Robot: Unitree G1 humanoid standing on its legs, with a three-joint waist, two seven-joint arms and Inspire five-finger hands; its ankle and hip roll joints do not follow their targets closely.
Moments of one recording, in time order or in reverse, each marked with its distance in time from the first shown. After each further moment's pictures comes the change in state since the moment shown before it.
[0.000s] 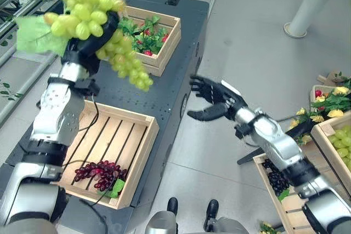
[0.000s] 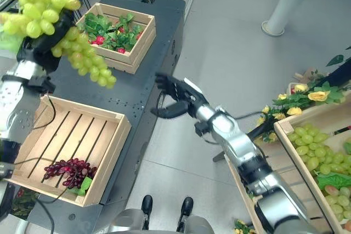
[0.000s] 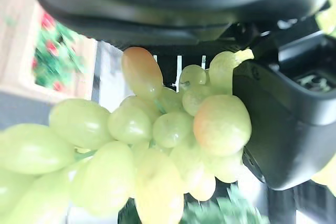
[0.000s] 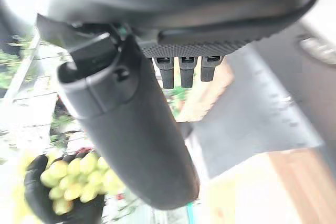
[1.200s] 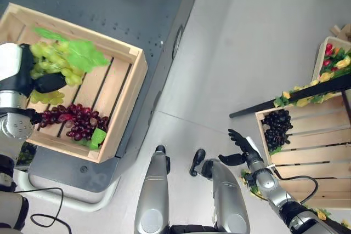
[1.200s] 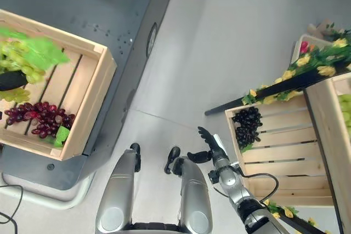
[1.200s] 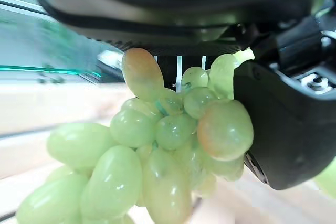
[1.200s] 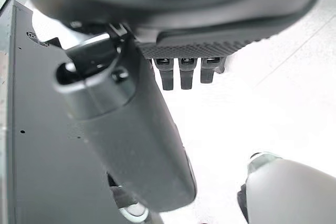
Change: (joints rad) left arm 0.181 0.243 0.051 0.589 0.960 -0.324 0.520; right arm 0.435 0.141 0.015 0.650 -0.539 -0.471 -0.384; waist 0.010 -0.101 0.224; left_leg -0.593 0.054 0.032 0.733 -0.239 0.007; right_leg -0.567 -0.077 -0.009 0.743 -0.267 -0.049
